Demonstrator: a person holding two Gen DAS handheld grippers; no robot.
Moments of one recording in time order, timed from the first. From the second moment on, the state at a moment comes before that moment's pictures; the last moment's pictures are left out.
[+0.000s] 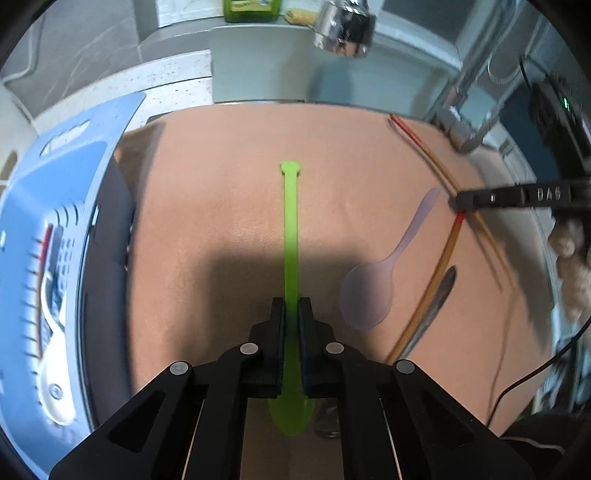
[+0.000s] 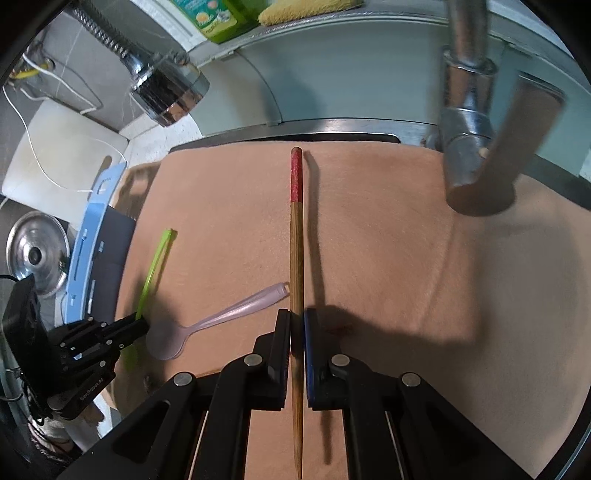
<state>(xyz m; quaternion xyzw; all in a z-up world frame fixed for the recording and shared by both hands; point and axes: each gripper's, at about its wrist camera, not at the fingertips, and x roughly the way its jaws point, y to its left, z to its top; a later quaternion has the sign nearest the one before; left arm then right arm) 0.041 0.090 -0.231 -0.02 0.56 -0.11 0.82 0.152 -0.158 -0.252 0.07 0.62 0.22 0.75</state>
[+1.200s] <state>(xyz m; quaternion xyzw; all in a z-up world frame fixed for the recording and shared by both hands) -0.018 0.207 -0.155 -0.11 0.48 -0.06 0.87 0.089 -0.050 -0.167 0.16 0.56 0.33 0.74</state>
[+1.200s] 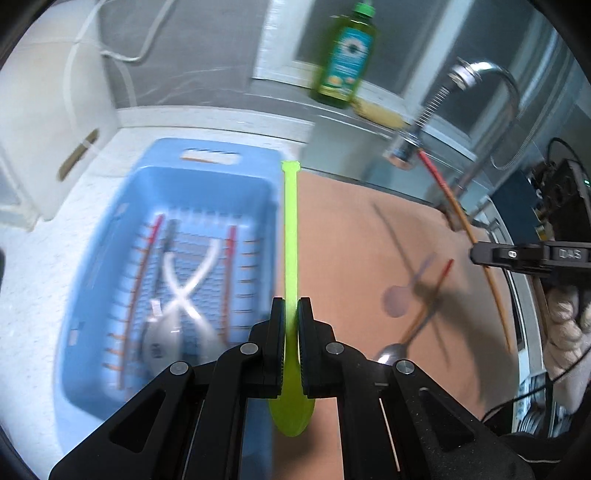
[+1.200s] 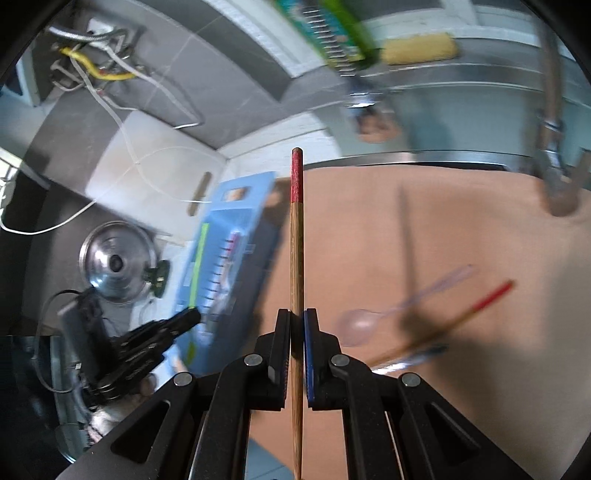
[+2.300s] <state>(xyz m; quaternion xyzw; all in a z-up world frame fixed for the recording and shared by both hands) 0.006 0.312 -0.214 -0.10 0.53 -0.01 0.84 0.100 0.196 -0.249 0.11 0.65 0.26 0.71</state>
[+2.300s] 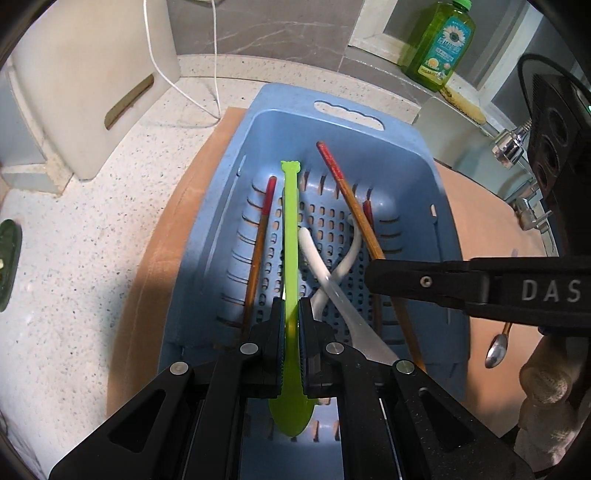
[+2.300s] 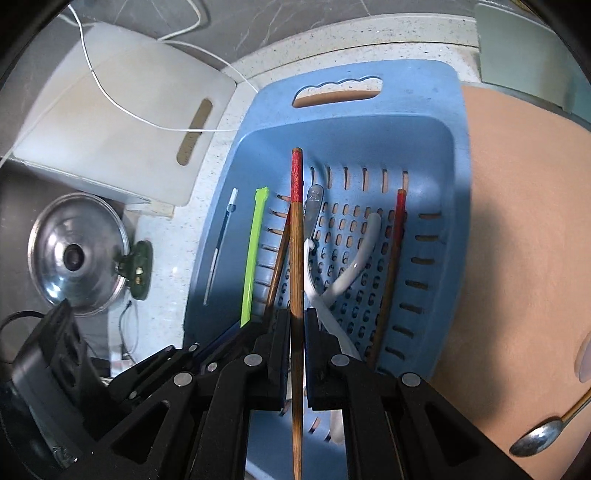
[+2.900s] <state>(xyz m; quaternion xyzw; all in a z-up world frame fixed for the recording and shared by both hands) 0.017 0.316 -0.222 -0.09 0.55 -0.02 0.83 0.107 0.214 -0.259 0.07 0.65 0.24 0.71</state>
